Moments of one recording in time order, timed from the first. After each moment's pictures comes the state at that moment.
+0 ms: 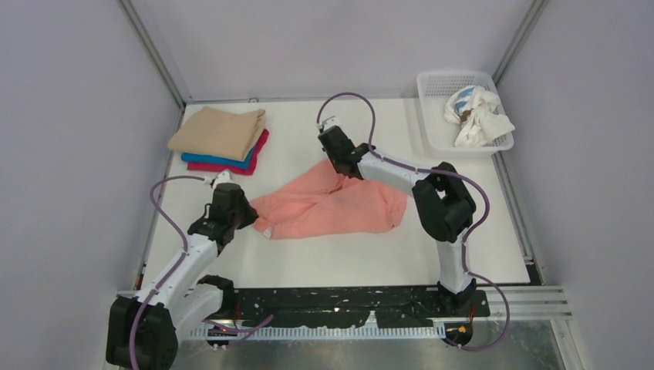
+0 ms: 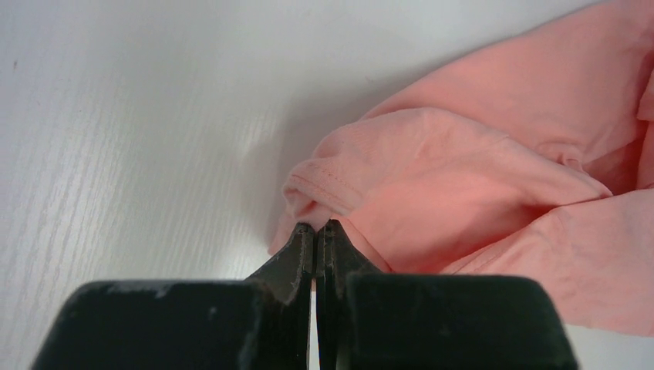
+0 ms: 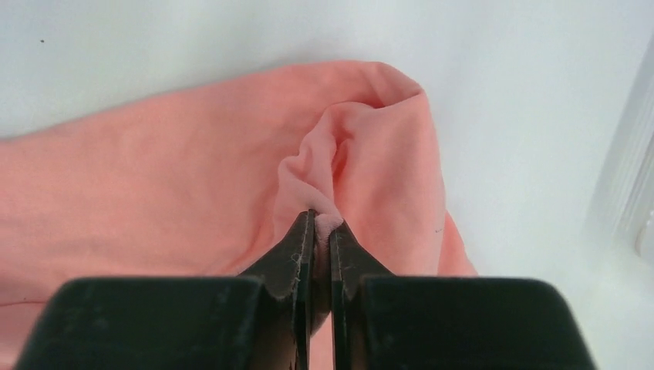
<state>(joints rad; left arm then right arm) -0.23 0.93 0.47 -0.29 -0.13 -0.63 0.72 2.02 1.52 -0.35 0.47 0.06</state>
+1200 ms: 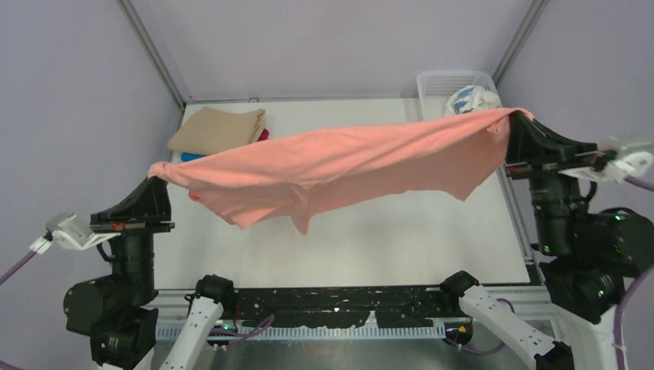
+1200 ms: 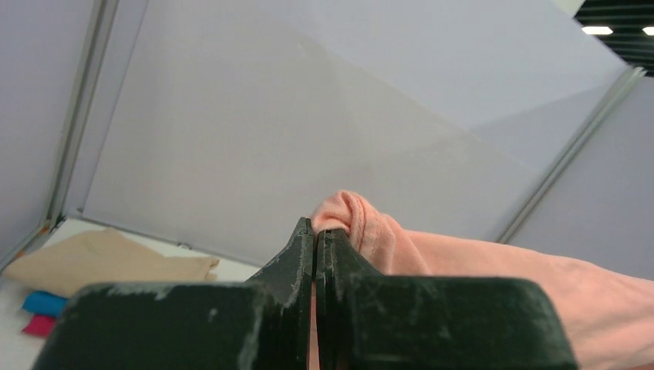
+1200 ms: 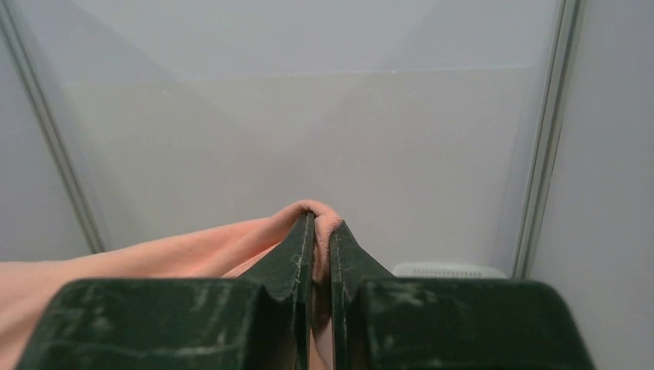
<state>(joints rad) -0.23 0.31 1.10 -0.35 -0.27 -0.41 0.51 0.66 1.37 -0.23 0.36 -0.10</state>
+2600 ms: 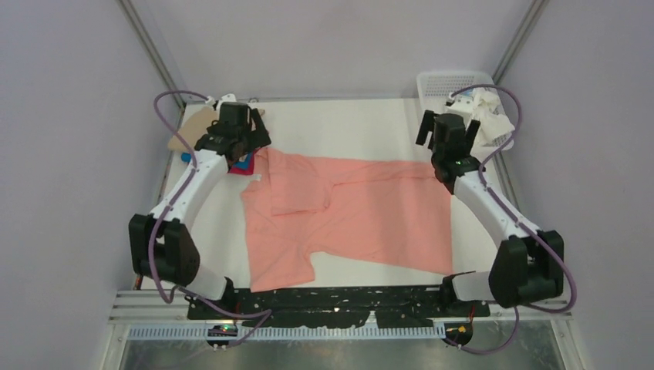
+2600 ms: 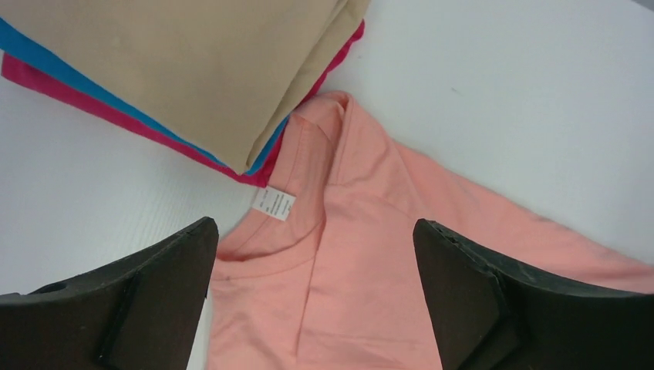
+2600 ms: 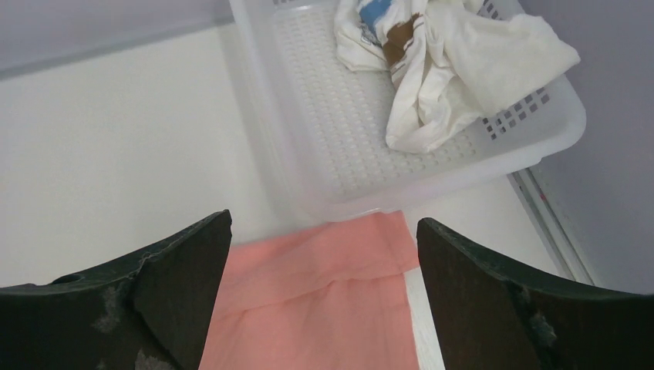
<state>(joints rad) -0.22 1.57 1.33 -0.51 -0.31 -0.49 0.18 1.40 1.01 -0.04 0.53 0.15</state>
